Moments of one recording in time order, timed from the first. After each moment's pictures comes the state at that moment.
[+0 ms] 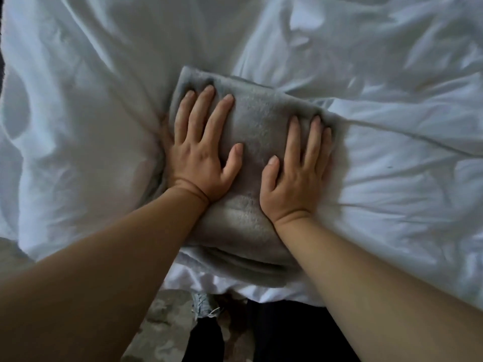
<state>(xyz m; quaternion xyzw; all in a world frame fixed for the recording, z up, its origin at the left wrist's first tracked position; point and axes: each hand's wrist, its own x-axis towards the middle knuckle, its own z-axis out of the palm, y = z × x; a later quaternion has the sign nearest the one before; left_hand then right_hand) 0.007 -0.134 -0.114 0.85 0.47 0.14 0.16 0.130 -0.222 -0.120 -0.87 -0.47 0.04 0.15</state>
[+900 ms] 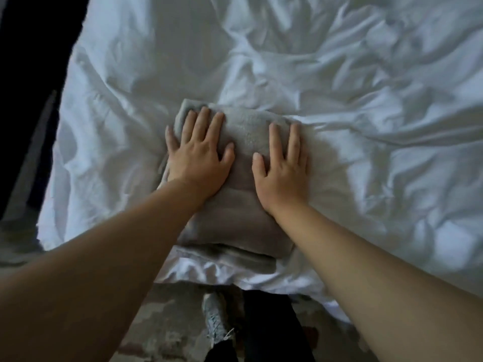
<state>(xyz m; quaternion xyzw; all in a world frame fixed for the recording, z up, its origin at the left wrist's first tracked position) 0.022 -0.129 -0.048 0.85 0.50 -0.04 0.18 0.137 -0.228 -0.064 -0.88 -0.43 0.14 0.11</state>
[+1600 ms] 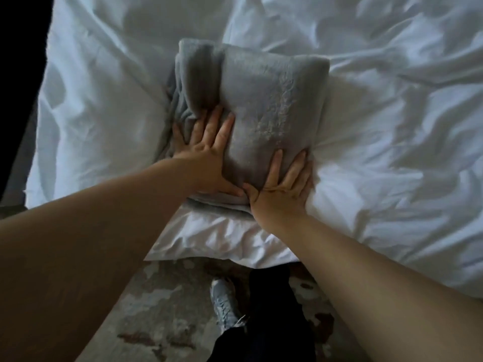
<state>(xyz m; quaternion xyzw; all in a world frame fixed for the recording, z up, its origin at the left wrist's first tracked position) -0.031 -0.170 -0.112 0.89 0.37 -0.21 0.18 0.058 -0.317 -0.142 -0.90 -0.39 0.19 0.03</state>
